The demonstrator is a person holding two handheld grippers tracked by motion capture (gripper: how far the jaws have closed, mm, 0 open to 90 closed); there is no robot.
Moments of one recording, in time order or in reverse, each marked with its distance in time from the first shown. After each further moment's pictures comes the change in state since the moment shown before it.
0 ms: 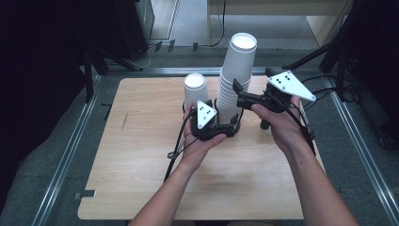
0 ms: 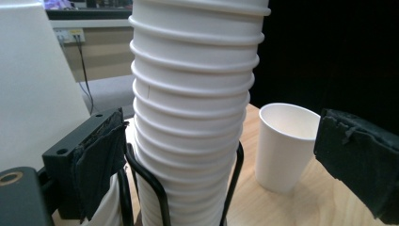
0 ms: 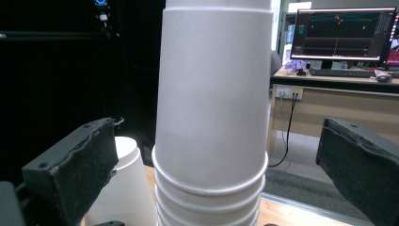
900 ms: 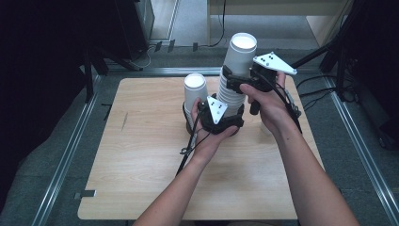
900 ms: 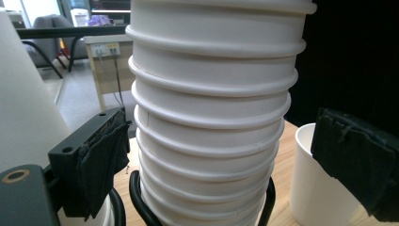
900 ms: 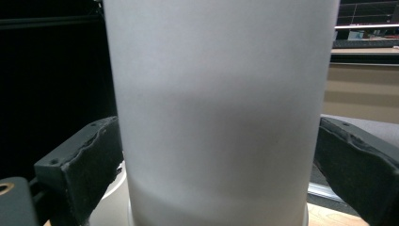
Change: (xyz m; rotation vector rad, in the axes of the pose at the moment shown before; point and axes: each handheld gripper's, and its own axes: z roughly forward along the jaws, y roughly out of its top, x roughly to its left) left arm -0.012 -0.003 0.035 -0.038 0.140 0.025; right arm -0.005 0.006 0.056 0.094 0.015 0.059
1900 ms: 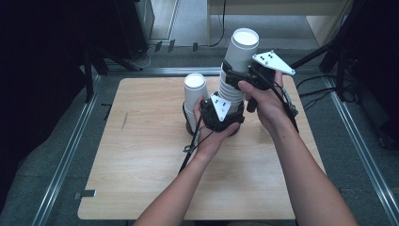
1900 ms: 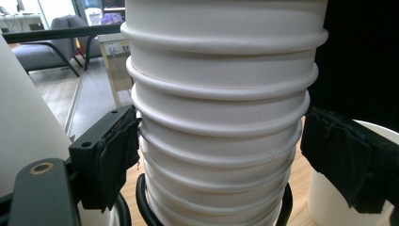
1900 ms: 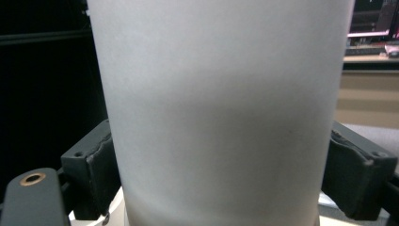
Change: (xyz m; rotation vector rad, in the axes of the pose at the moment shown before) left arm -0.003 0.002 0.009 0.025 0.053 0.038; right arm 0.005 0.003 0.003 -0.059 -0.025 0.011
